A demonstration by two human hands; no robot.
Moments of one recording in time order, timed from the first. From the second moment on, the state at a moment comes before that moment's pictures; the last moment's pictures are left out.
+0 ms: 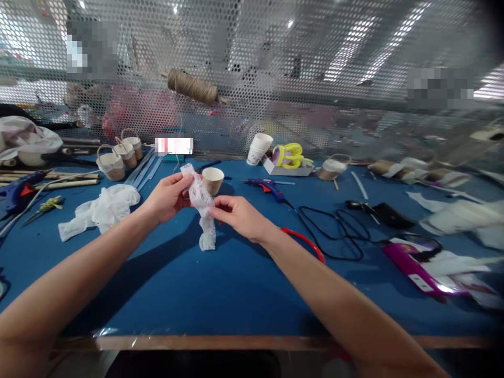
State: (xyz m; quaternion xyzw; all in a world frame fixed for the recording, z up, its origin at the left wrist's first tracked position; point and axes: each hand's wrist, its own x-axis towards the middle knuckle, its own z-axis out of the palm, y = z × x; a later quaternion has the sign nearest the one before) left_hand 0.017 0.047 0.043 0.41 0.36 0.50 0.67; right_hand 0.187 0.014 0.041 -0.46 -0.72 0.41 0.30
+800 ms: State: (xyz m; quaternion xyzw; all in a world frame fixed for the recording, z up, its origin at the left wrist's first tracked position) left_hand -0.018 0.053 0.025 0.38 0.33 0.64 0.58; right_hand 0.150 0.073 0.041 -0.52 -0.71 0.32 0.34
